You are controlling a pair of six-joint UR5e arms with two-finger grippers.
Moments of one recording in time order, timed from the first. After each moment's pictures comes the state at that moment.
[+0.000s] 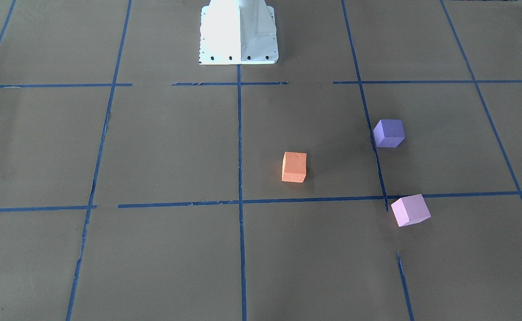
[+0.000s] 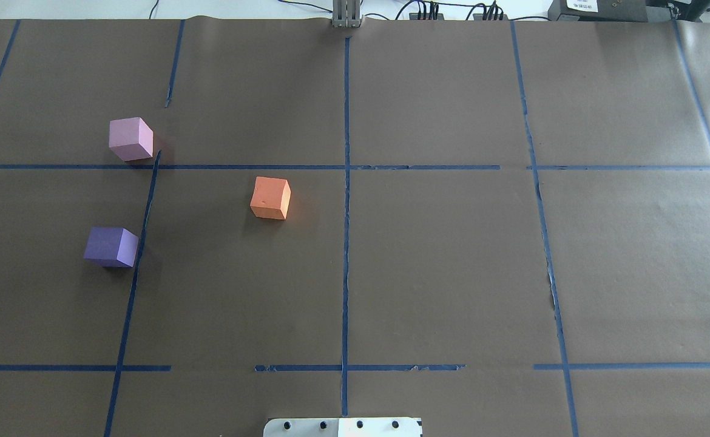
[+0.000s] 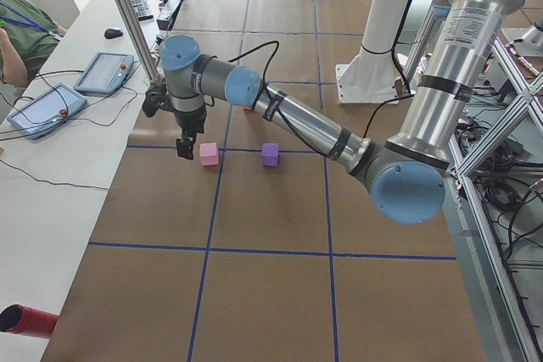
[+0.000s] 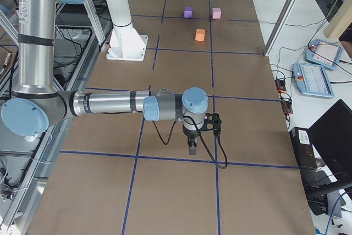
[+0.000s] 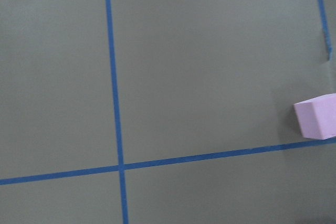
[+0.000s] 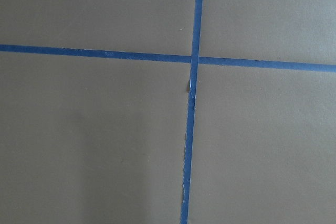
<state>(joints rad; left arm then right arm) -1.43 -1.91 -1.82 -1.32 -2.35 -0.19 1.53 -1.68 1.76 -1.56 2.34 0.04</state>
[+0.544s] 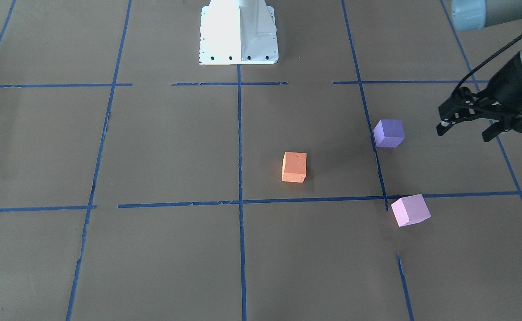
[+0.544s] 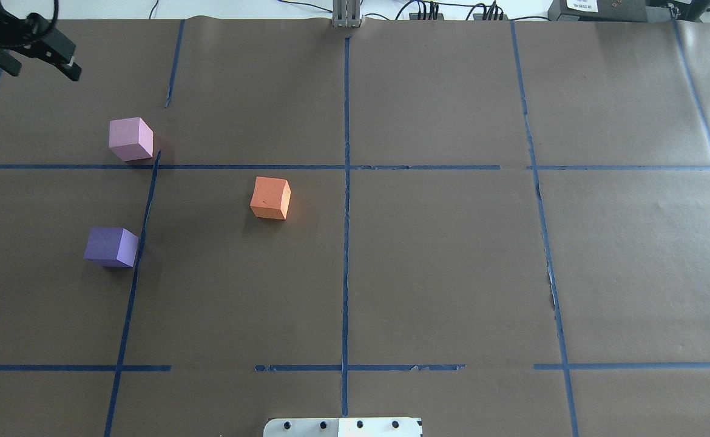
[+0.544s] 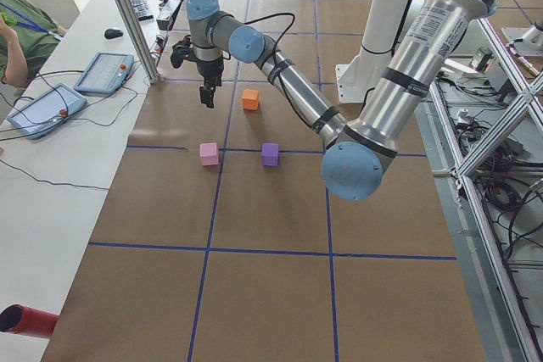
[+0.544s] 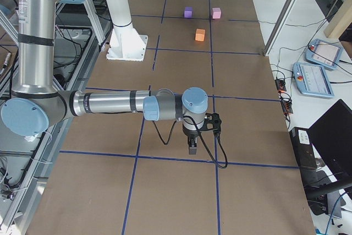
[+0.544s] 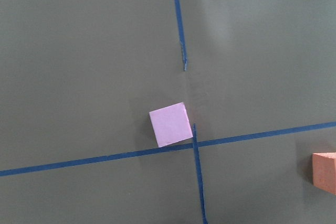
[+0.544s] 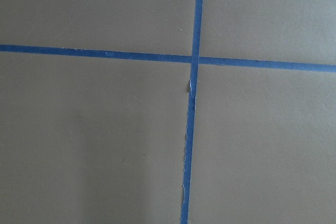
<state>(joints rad) -1.16 -2.07 -1.90 -1.29 -2.30 -0.51 1.53 -1.68 1.76 -1.56 2.34 0.04</state>
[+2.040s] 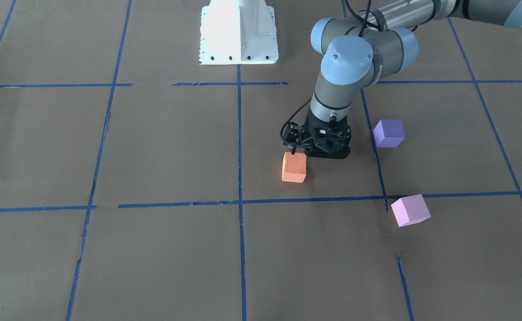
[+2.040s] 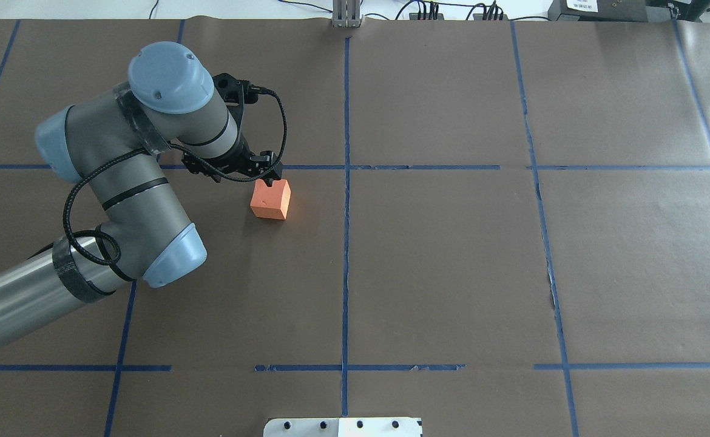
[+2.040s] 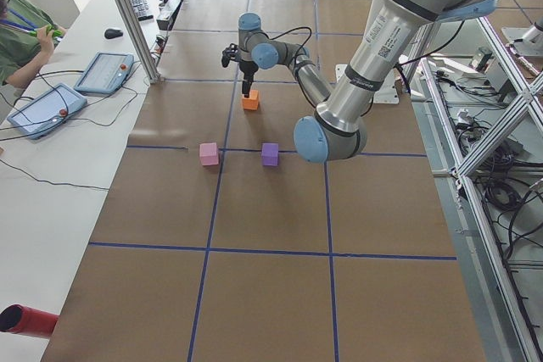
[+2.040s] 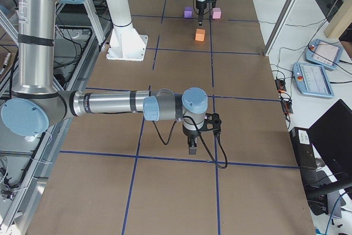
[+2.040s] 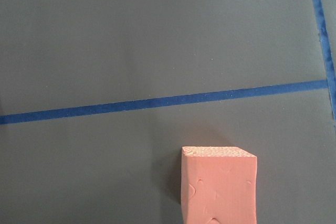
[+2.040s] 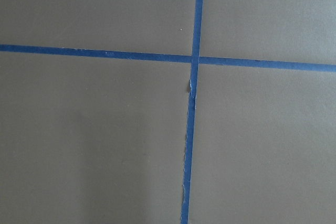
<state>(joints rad) -0.70 -2.22 -1.64 -1.61 -1.98 -0.98 1.53 -1.68 1.76 -1.56 2.34 0.04</state>
